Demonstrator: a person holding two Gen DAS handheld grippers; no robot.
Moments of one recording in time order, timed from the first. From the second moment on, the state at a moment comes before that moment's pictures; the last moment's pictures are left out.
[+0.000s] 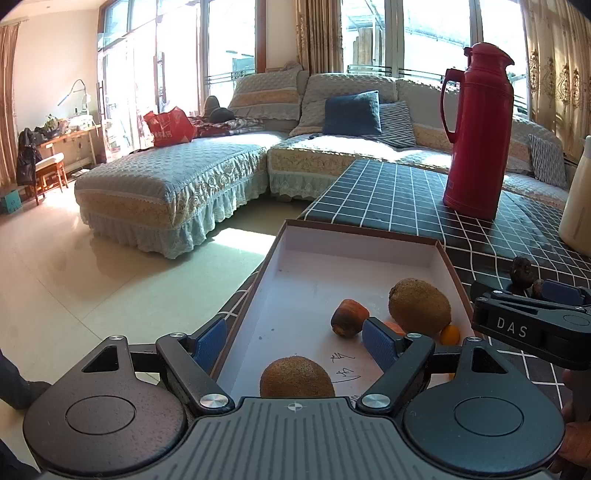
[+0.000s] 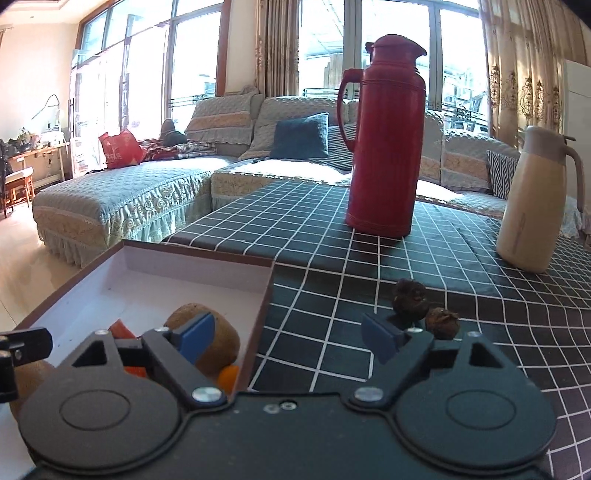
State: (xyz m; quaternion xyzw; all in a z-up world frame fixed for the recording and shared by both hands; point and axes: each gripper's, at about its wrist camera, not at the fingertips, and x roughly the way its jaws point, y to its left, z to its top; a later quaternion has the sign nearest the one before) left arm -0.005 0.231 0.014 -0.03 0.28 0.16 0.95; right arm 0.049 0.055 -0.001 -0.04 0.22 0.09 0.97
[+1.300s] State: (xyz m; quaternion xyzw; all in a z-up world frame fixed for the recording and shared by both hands) left arm -0.019 0.123 0.017 0.04 0.28 0.09 0.95; right arm -0.068 -0.223 0.027 0.07 0.17 0.00 0.98
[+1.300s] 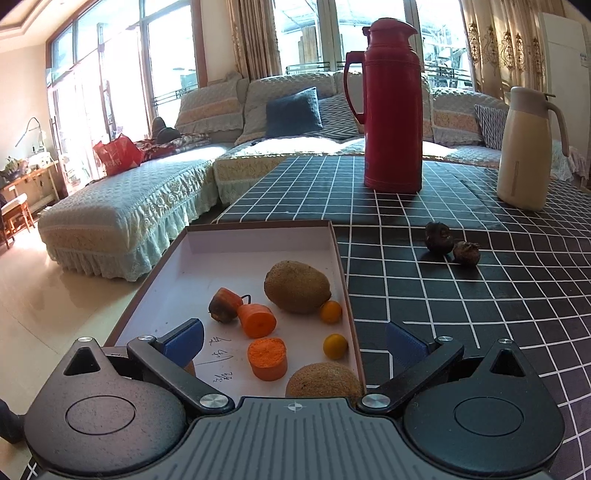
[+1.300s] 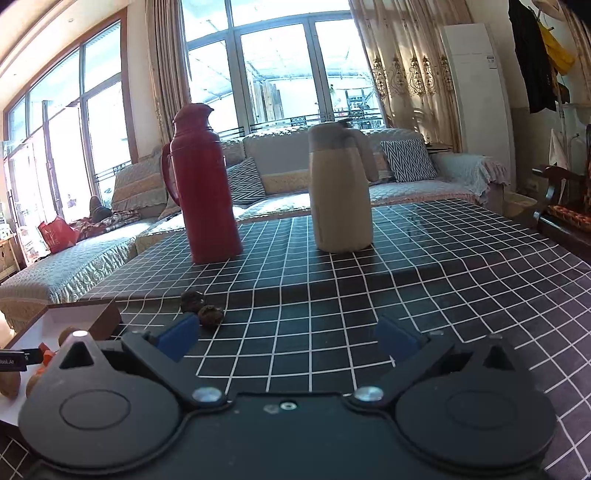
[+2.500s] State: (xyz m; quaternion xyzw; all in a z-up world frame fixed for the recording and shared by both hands) left arm -0.023 0.143 0.011 0.04 0.29 0.11 0.95; right arm -0.064 -0.235 0.019 0.10 0.17 -0.02 0.98
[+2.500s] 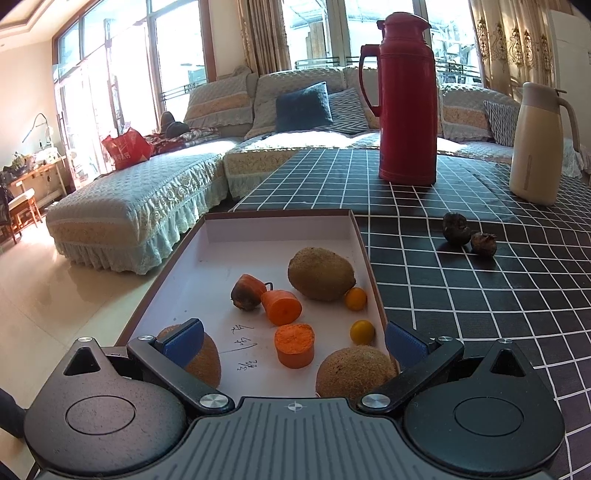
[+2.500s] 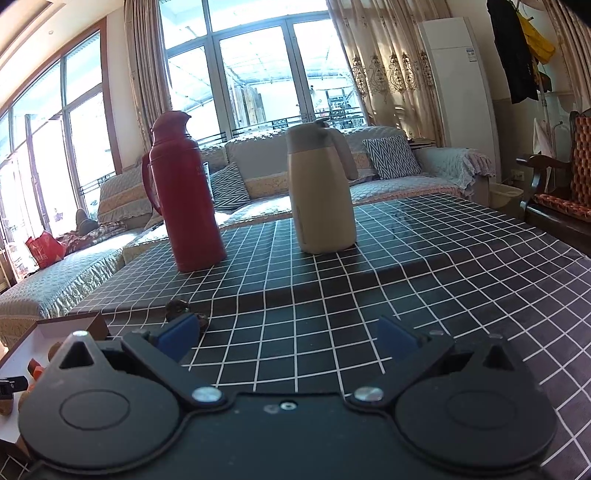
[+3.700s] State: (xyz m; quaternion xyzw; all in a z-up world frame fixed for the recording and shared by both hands) left arm -0.024 0.151 0.011 0.03 0.28 0.11 0.95; right arm -0.061 -0.234 0.016 0.09 0.16 -0.03 0.98
